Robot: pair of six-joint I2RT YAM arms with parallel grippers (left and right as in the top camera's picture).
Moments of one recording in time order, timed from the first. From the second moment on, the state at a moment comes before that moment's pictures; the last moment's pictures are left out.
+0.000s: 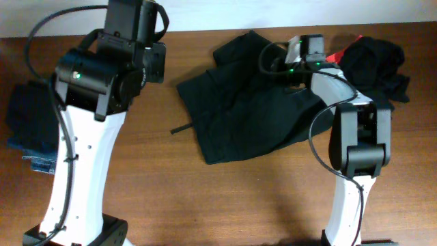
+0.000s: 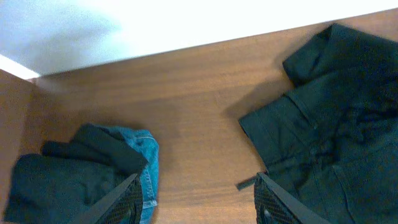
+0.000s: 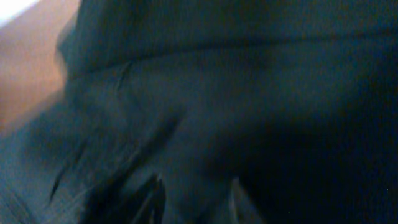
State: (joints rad) left arm -0.37 1.75 2.32 -1.41 -0.36 -0.10; right arm 0.04 2.25 1.65 -0.39 -0.48 0.29
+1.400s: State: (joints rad) left arm -0.09 2.23 1.63 -0.44 0.65 -0.37; right arm 0.07 1.65 1.67 -1.07 -0.36 0.00
